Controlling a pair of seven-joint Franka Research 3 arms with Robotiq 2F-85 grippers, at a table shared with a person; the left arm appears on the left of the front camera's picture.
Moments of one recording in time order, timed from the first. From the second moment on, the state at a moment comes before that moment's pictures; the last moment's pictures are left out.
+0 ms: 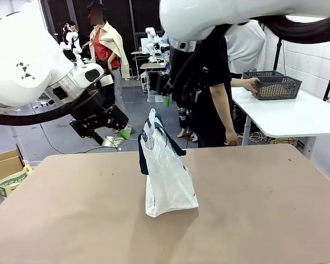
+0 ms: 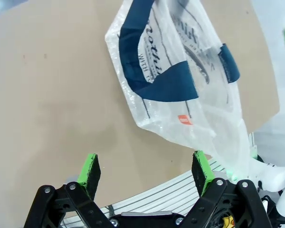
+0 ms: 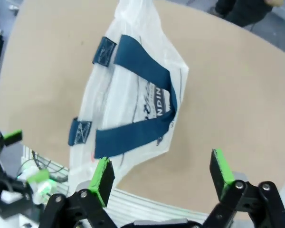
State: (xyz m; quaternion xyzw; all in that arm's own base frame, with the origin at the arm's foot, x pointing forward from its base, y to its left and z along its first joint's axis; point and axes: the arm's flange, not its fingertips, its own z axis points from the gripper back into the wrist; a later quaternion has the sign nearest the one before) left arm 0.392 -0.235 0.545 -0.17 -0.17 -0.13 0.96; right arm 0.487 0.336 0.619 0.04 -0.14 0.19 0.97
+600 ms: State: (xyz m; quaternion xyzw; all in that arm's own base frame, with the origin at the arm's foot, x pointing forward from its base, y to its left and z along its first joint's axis) left arm 0.412 -0.250 0.528 -0.20 -0.17 -0.10 0.96; right arm 0.542 0.398 0.584 0.03 -0.09 0.18 0.98
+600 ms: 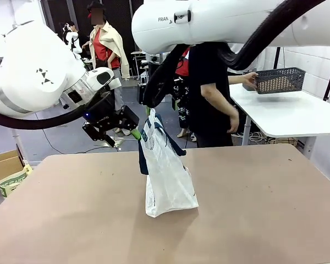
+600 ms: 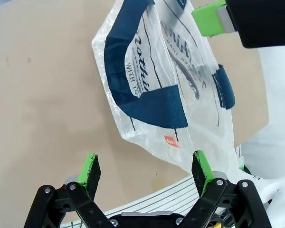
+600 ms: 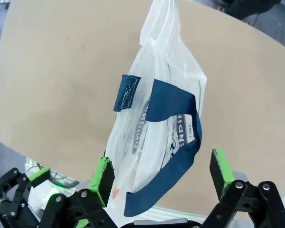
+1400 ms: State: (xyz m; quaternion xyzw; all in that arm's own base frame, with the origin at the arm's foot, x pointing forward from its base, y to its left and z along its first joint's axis) left arm 0.428 -0.257 0.546 -0.23 -0.17 -0.07 0.96; right arm 0.552 0.388 0.563 0.02 -0.08 0.17 0.98
